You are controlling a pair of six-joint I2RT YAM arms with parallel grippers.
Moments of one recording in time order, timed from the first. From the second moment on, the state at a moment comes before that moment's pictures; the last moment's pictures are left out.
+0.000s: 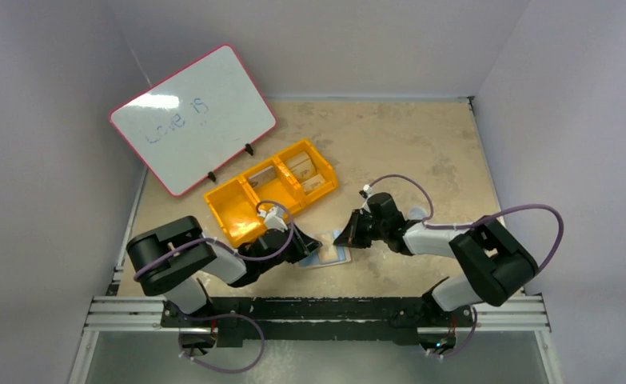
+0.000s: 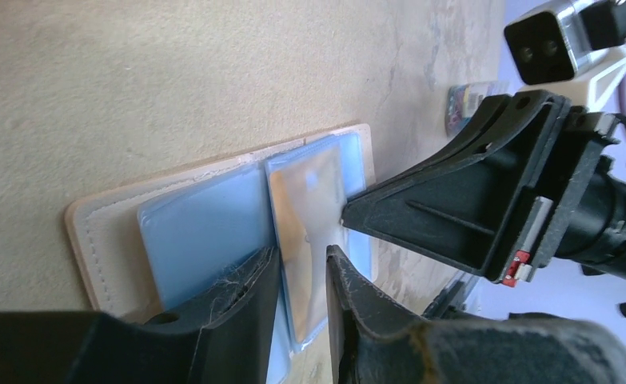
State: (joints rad) left arm -0.99 1.58 0.28 0.81 -0.17 -1.23; right arm 0.60 1.47 0.44 0.19 -0.34 0.86
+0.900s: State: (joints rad) left arm -1.00 1.73 0.15 1.15 -0.24 -1.40; right arm 0.60 1.53 0.42 0.36 -0.40 0.89
